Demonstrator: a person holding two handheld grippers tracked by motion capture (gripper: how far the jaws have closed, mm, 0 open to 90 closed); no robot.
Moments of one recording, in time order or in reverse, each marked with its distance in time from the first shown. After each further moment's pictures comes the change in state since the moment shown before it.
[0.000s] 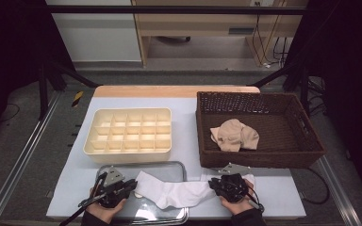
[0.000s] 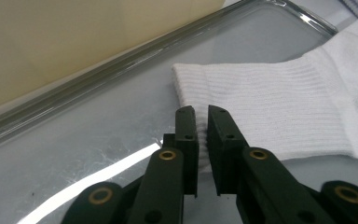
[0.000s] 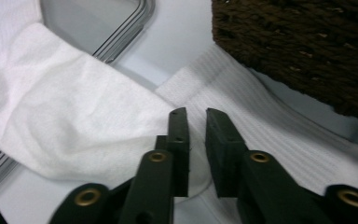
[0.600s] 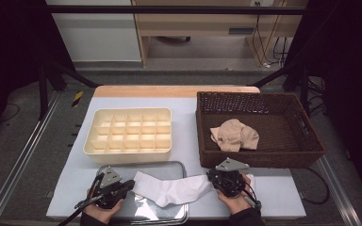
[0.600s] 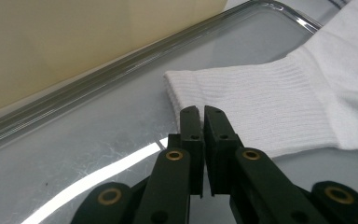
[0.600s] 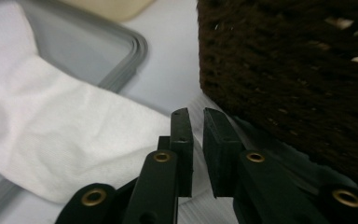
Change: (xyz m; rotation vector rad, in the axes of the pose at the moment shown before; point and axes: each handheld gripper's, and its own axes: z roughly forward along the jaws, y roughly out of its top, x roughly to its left) left arm 0.001 -0.001 -0.008 -0.016 0.008 0.002; right arm 0.002 0.014 0.001 -0.098 -0.047 -0.037
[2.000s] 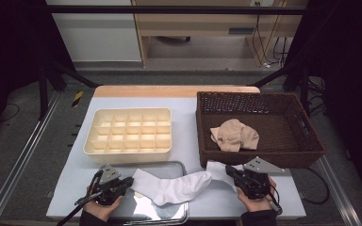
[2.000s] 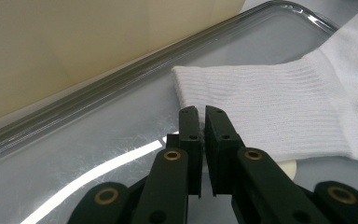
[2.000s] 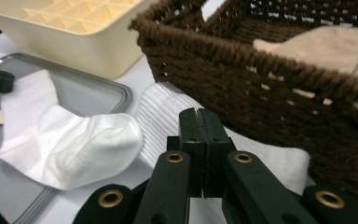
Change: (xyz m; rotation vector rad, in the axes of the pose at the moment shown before) left arm 0.009 0.001 0.005 -0.003 0.012 -0.008; right arm -0.019 0.003 -0.067 -0.174 -0.037 0.098
